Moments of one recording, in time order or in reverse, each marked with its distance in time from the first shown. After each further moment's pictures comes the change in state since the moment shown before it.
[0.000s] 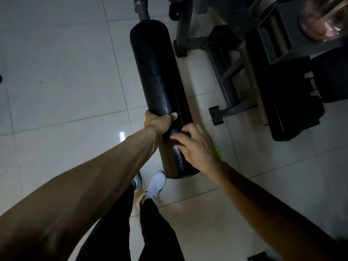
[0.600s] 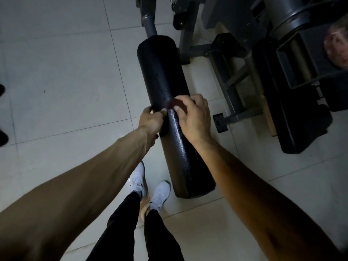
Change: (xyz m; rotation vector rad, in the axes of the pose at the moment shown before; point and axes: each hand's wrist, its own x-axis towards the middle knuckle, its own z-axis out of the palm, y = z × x) left_hand 0.044 0.049 -0.033 0.012 -0.087 -0.001; right_hand 0.138 0.012 0.015 0.047 0.265 0.399
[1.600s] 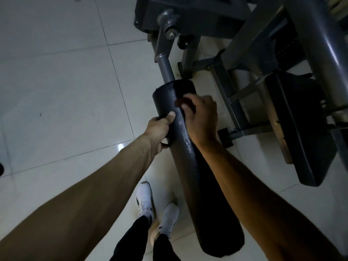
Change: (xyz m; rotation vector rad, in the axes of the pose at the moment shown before) left_hand 0.083 0.121 -0.036 -0.060 -0.182 -0.132; right_hand 0.148 -0.035 0.055 0.011 0.105 0.125
